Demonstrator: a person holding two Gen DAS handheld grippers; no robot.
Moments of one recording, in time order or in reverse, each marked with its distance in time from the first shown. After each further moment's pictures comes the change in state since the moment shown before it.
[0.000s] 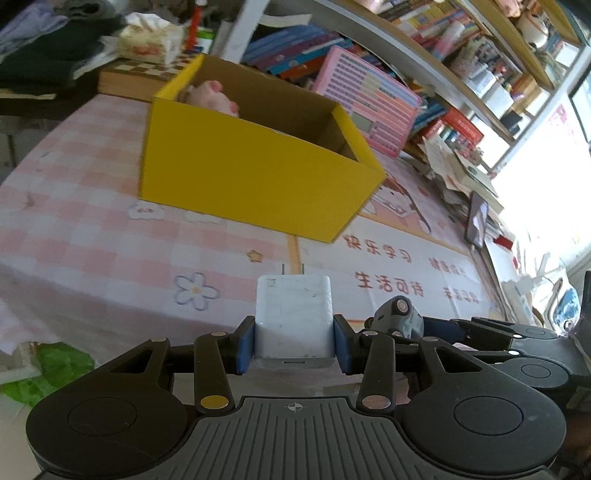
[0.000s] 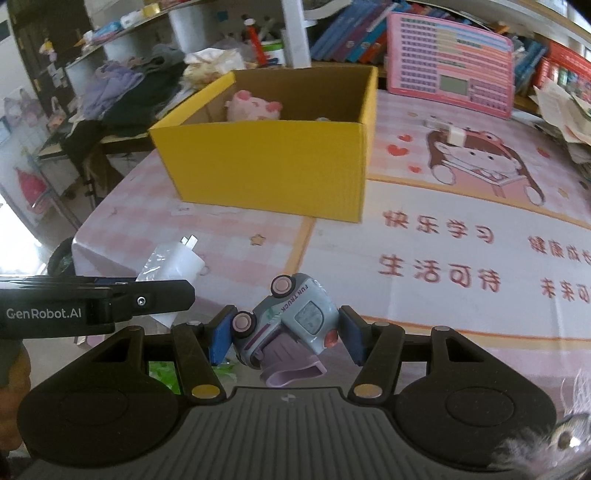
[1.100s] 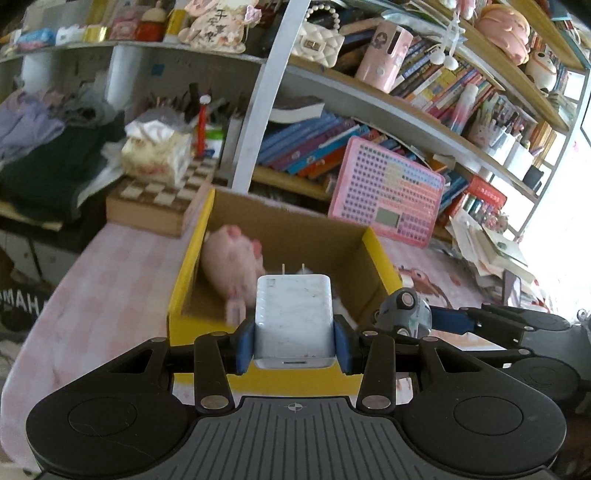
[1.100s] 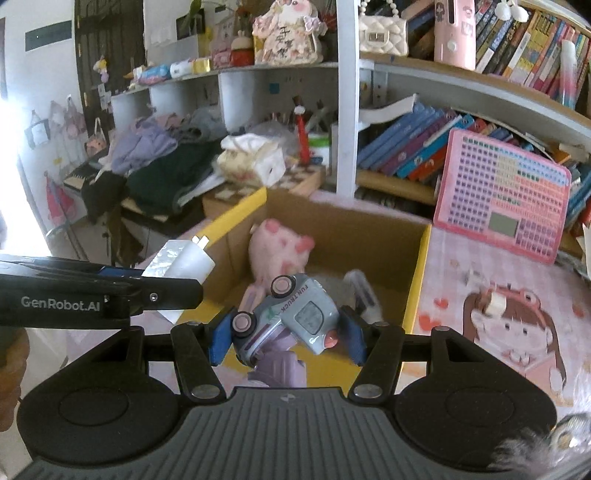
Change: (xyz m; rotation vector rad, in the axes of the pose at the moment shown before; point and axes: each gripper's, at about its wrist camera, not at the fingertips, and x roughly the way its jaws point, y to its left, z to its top) left arm 0.014 0.000 0.127 0.105 -0.227 0.093; right arm 0.035 0.001 0.139 -0.196 -0.246 0.054
